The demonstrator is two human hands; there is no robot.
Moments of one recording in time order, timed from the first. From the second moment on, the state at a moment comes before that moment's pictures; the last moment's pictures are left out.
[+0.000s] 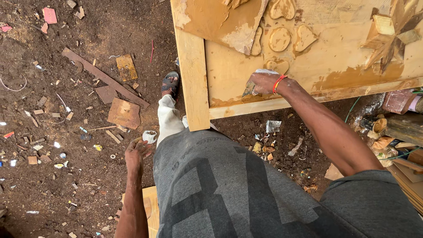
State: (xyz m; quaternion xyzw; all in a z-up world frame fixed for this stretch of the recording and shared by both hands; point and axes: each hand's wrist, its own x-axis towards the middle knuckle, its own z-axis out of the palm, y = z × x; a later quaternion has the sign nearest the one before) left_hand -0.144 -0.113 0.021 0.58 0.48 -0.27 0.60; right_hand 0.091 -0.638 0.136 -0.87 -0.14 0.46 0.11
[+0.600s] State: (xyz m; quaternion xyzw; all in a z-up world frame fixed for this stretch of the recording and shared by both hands) left_hand -0.130 -0.130 0.025 0.61 0.47 -0.30 0.57; right_hand 0.049 -0.707 0.129 -0.88 -0.20 0.43 0.00
